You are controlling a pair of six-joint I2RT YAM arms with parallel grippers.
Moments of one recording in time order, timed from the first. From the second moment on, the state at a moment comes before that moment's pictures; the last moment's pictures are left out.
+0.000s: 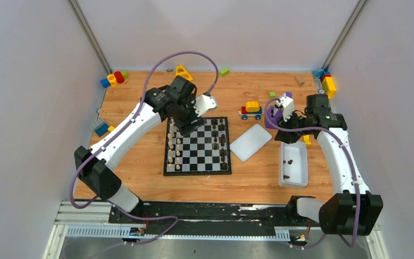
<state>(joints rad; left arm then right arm) -0.66 1.56 1.58 -1.06 0.10 0.55 -0.09 1.20 1.10 -0.98 -0.57 -0.68</state>
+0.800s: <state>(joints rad) -0.35 1.21 1.37 -0.88 0.12 0.41 0.69 1.72 1.35 -0.84 -0.42 -0.48</state>
